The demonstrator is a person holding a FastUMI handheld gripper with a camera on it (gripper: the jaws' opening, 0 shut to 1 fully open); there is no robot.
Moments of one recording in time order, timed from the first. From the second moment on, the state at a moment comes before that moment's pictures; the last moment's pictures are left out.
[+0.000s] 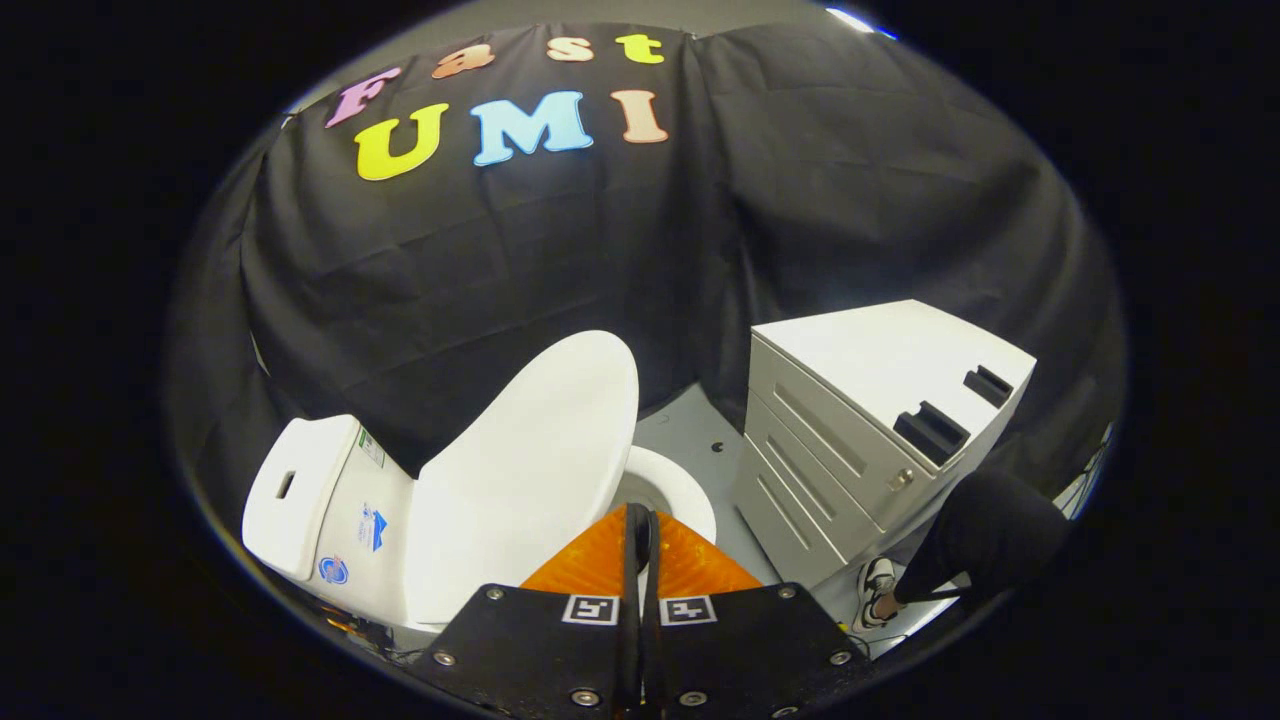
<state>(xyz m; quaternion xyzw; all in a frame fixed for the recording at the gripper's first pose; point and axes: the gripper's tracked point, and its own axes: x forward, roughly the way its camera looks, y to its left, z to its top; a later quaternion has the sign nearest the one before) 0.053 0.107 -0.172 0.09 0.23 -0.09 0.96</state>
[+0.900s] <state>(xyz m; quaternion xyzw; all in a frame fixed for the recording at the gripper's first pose) 0.045 0.169 -0.106 -0.02 0.17 -0.07 0.98</state>
